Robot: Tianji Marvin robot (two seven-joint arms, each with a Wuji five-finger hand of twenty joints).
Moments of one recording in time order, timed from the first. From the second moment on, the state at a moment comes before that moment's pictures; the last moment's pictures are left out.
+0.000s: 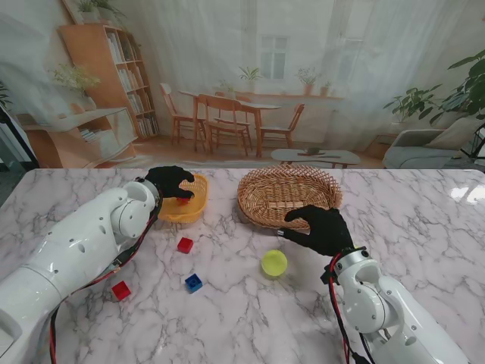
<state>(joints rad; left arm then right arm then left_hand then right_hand) 0.87 -1.10 -0.75 -0.98 0.76 -0.02 -0.05 -1.62 -1.11 1.23 -1.62 -0.78 -0.05 -0.19 0.99 -0.21 0.00 0.02 0.53 0.14 0.25 0.44 0.51 0.17 0.25 0.38 0.52 0.21 0.34 0.59 0.30 0.12 0.88 0.47 0.42 -0.24 0.37 -0.06 0.67 -0.02 0.42 0.54 0.67 0.17 0.42 0.37 0.60 0.20 0.30 0.37 0.16 0.36 0.98 0.51</state>
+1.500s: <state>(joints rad) 1.48 -0.99 -1.30 -1.61 1.16 -0.49 -0.18 -1.62 -1.11 1.23 -1.62 -0.78 -0.04 -0.19 0.86 -0.13 0.00 0.02 0.55 0.15 0.19 0.44 0.60 0.15 0.22 0.45 0.57 0.21 0.40 0.77 0.26 0.19 0.98 0.62 0.42 -0.24 0.37 -0.06 0.67 -0.02 0.42 0.54 0.67 0.17 0.42 0.37 0.60 0.20 0.30 0.37 0.16 0.36 0.98 0.51</state>
